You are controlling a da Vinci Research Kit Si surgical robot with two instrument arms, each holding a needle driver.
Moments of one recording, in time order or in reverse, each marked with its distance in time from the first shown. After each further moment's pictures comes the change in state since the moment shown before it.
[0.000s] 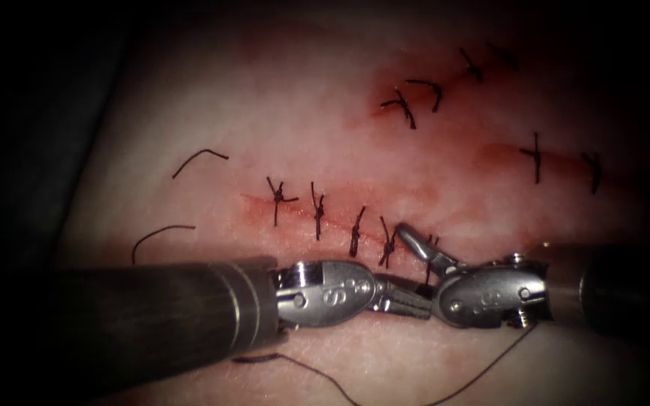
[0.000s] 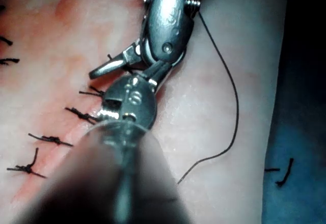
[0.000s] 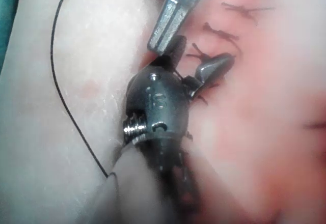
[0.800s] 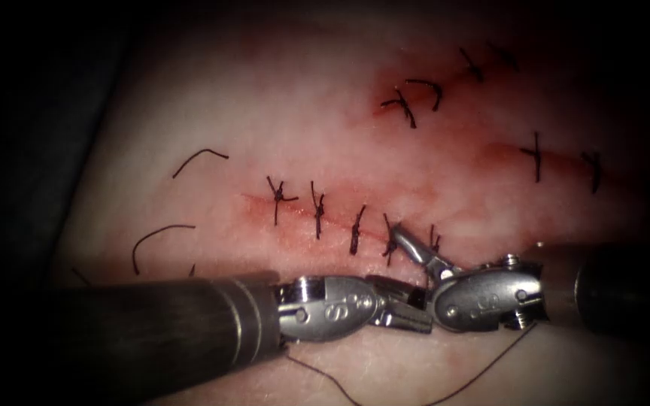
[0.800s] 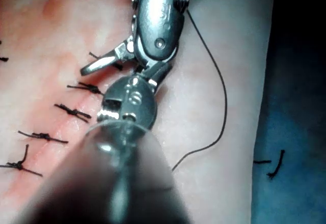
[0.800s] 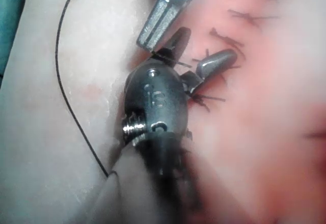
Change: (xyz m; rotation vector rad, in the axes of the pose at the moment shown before) right arm 0.000 0.000 -0.001 0.046 0.038 0.000; left arm 0.000 0.002 -0.001 -0.027 -0.010 0.012
